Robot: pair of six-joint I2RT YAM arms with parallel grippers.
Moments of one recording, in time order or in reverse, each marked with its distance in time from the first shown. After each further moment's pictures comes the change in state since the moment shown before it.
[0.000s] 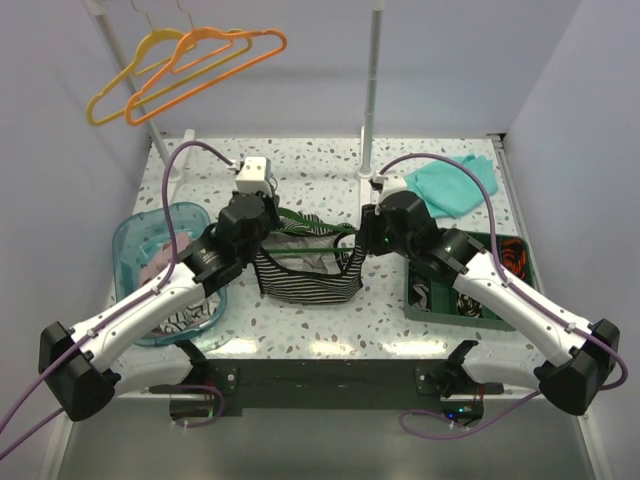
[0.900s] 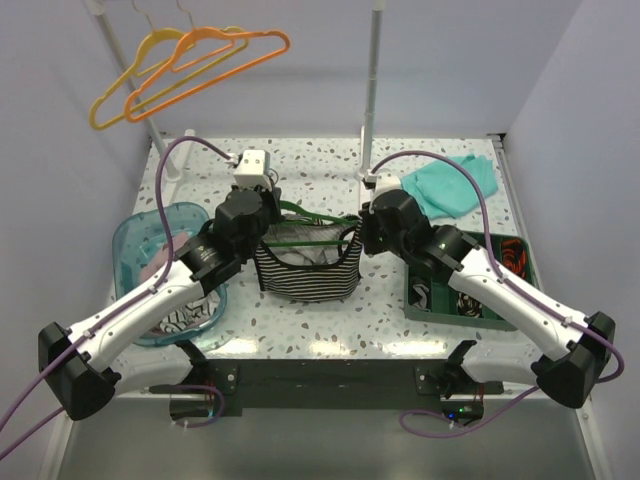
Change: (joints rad) left arm -0.006 0.005 0.051 0.001 0.005 0.010; right arm 0.043 0.039 0.055 -0.041 0.085 -0.027
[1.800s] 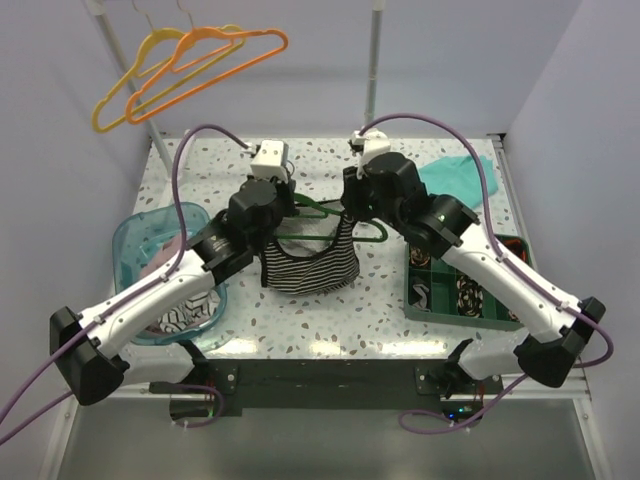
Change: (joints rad) left arm -0.045 0.094 0.102 0.005 0.006 0.031; right arm 0.003 0.150 0.341 -0.045 -0.001 -0.098
